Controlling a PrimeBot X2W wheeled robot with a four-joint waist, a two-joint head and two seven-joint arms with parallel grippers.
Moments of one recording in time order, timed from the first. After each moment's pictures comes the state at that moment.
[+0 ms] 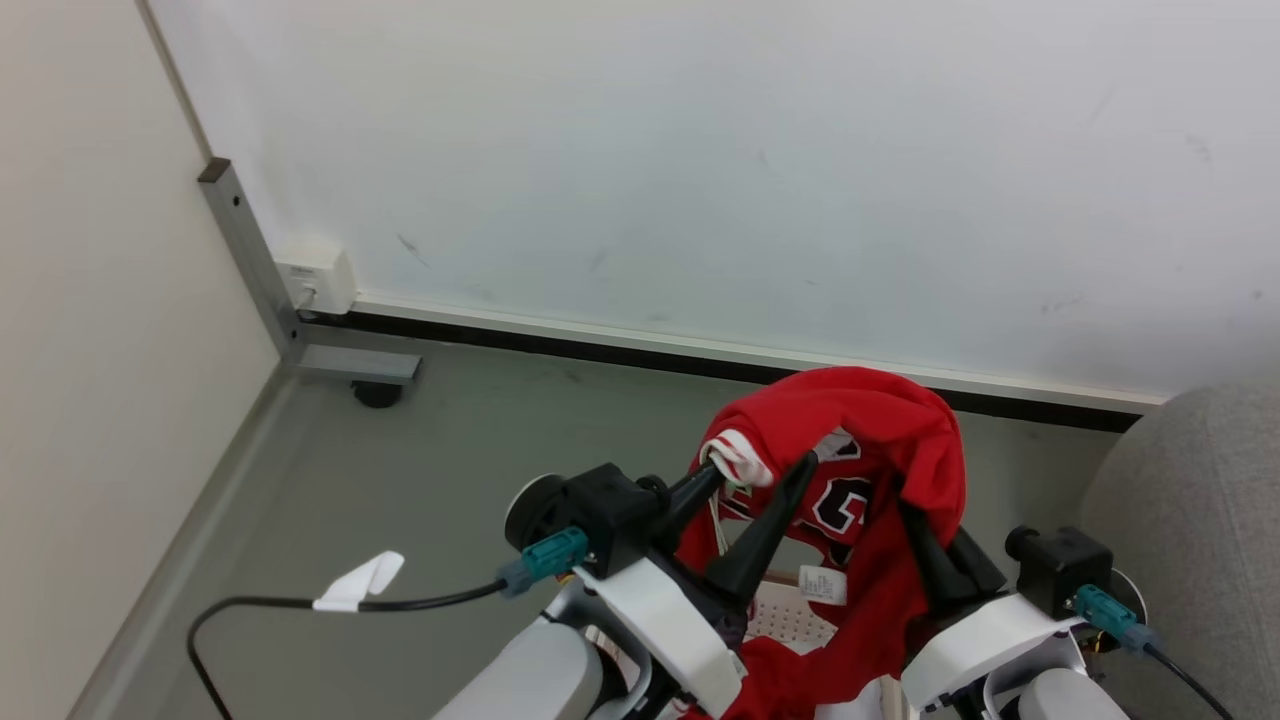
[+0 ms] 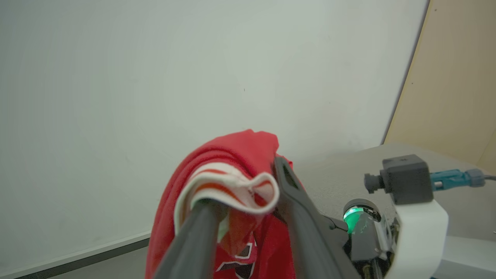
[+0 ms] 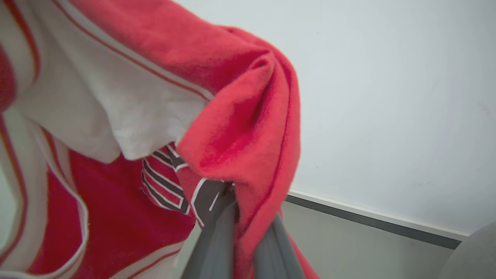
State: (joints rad) left arm -0.49 0.09 -0.72 0.19 -0.45 -0.08 -0.15; right arm -0.35 -0.06 0.34 0.54 0.37 0.13 -0.26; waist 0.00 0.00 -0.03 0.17
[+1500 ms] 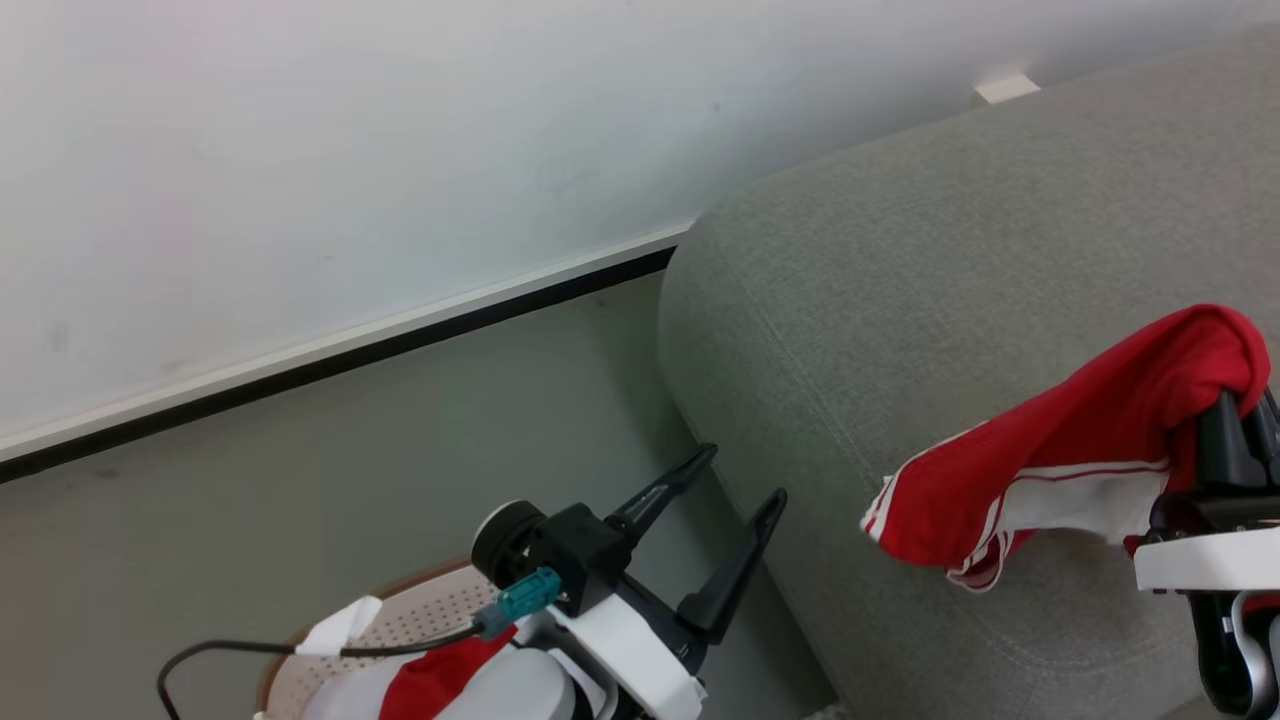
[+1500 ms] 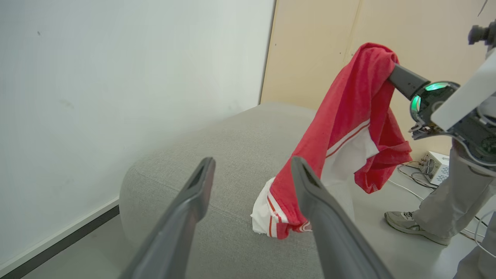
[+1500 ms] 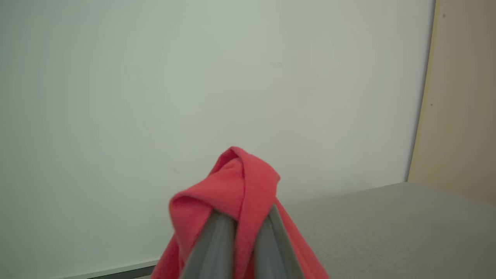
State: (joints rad) left arm -0.45 0.13 -0.73 0.27 -0.39 -0.10 -0.26; right arm -0.32 -0.18 -0.03 0.17 0.31 0.13 -0.26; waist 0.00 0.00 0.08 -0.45
